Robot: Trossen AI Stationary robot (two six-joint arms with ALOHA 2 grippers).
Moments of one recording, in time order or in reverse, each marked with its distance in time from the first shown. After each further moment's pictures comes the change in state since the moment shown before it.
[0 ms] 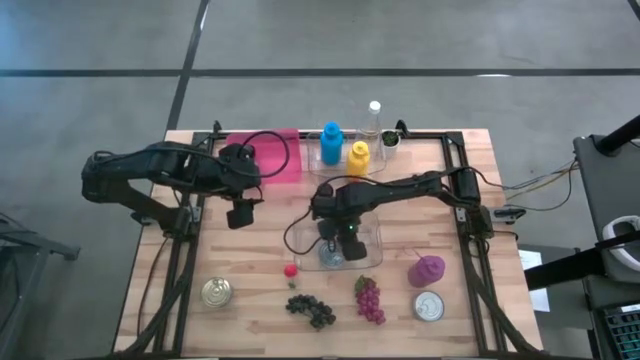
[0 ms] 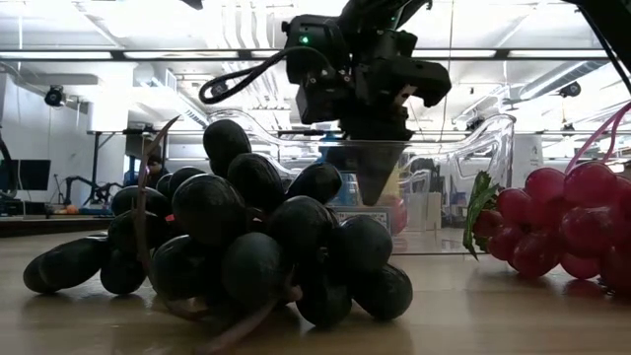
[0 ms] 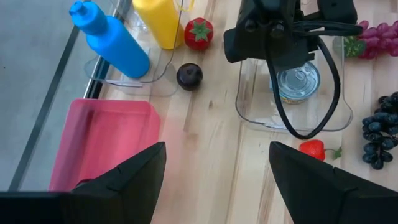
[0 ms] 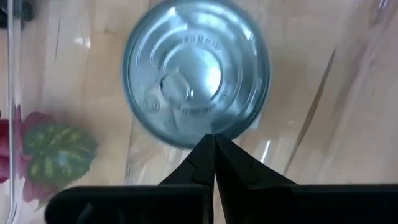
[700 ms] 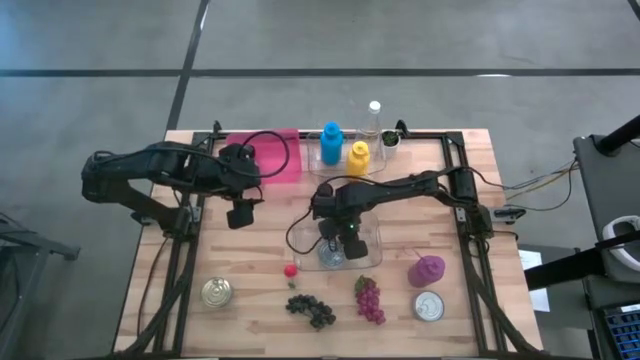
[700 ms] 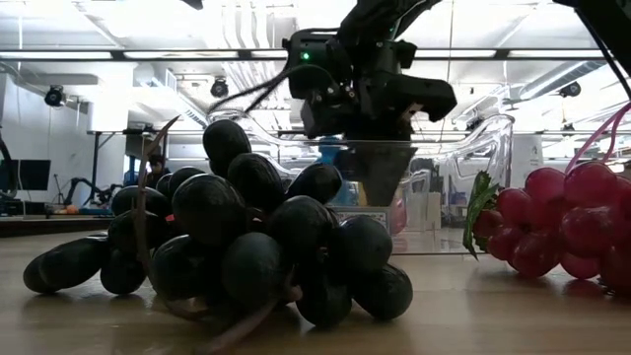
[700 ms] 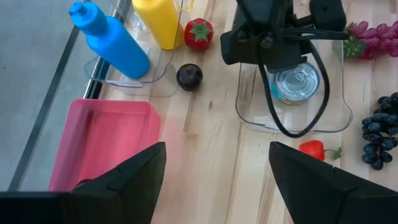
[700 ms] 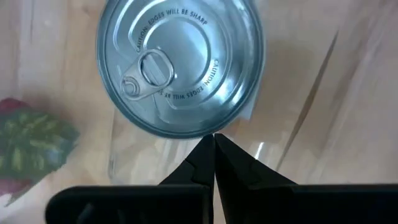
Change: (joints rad) left arm 0.000 0.000 0.000 0.002 0.000 0.000; right arm -0.012 0.021 -0.013 0.004 0.014 -0.045
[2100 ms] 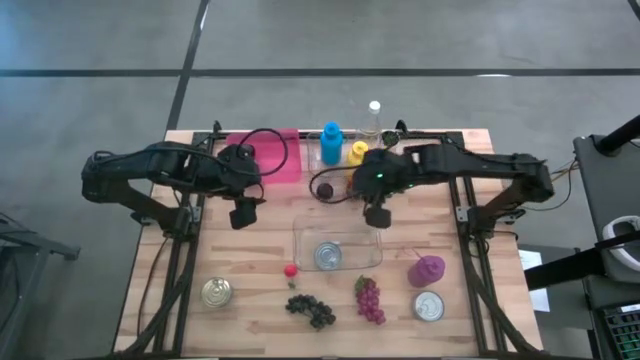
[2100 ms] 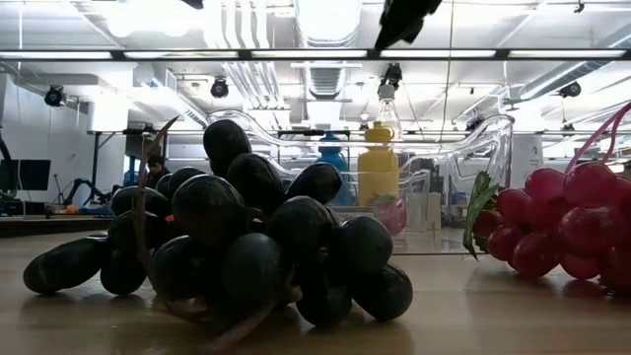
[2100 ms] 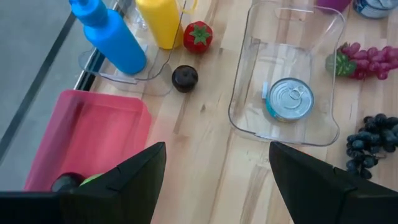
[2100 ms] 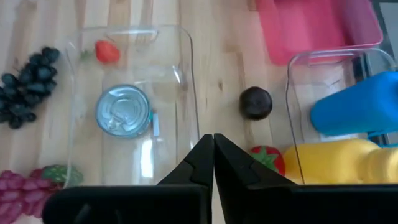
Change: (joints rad) left arm 0.000 0.000 0.000 0.016 0.011 -0.105; right arm -0.019 -0.581 -0.016 -0.037 0.347 0.241
